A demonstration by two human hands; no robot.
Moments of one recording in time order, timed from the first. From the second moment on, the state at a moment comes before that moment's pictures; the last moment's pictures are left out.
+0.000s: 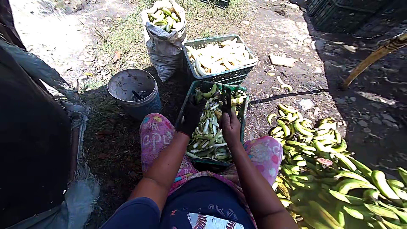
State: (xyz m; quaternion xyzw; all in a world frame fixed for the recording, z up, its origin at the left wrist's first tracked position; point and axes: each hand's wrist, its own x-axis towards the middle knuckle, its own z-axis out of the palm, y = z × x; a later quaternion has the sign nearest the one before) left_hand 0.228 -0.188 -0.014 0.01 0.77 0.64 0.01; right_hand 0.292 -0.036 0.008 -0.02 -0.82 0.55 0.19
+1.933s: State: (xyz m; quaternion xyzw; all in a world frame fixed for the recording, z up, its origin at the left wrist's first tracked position) left_hand 0.242 -0.199 -0.035 0.23 0.72 0.61 0.24; right_hand 0.253 0.019 -0.006 -0.17 -0.96 0.23 0.03
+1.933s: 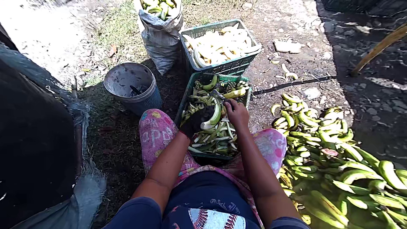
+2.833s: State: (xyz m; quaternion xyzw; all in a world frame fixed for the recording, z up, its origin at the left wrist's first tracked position) left_hand 0.246 -0.189 -0.026 0.13 0.78 0.58 0.18; right_hand 0.259 0.008 -0.014 -0.17 -0.95 0.27 0.04
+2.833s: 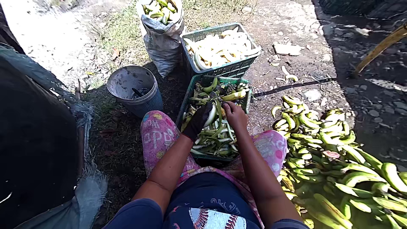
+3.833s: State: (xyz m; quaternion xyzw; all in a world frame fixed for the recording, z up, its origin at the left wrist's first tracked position) left_hand 0.212 -0.174 -0.012 0.00 0.39 0.83 0.39; right_hand 0.287 0.025 -0.025 -0.15 -0.94 0.29 0.08
